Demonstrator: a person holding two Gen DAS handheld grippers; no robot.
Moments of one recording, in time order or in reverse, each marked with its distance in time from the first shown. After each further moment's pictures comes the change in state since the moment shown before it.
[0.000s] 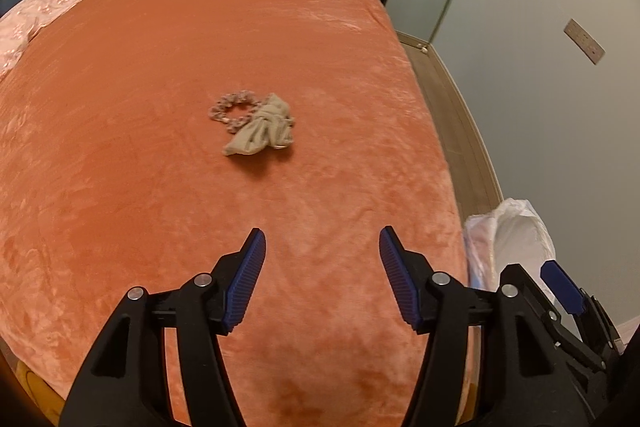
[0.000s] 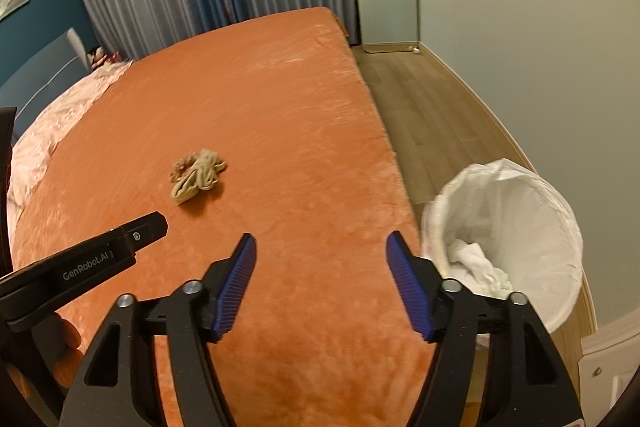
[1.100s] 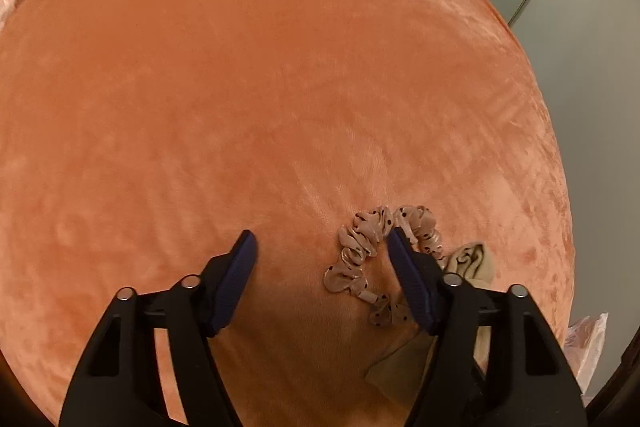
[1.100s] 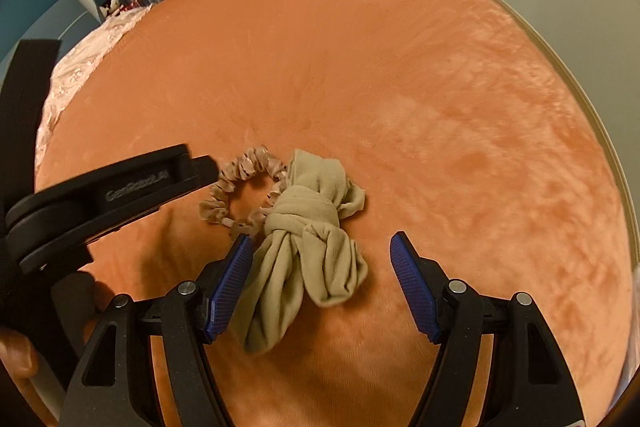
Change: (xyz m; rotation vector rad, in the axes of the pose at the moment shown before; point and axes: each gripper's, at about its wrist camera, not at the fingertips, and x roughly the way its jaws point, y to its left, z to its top) left arm 0.218 0.152 0.149 -0.133 0.167 0.054; right arm 0.267 0.162 0.059 -0.023 0.239 0.137
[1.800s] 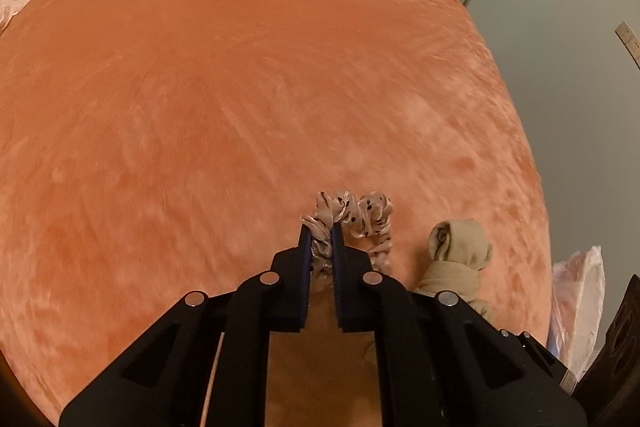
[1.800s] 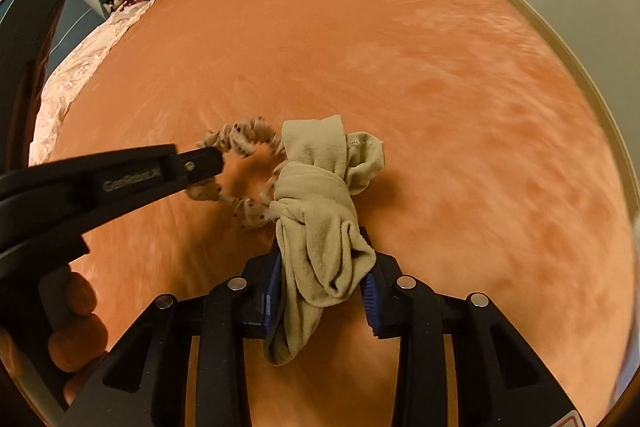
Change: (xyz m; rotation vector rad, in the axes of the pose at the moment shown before) left arm -0.054 -0.059 -0.075 0.144 -0.001 -0.023; right arm -0.058 -0.038 -0.055 0.041 0.018 0.038
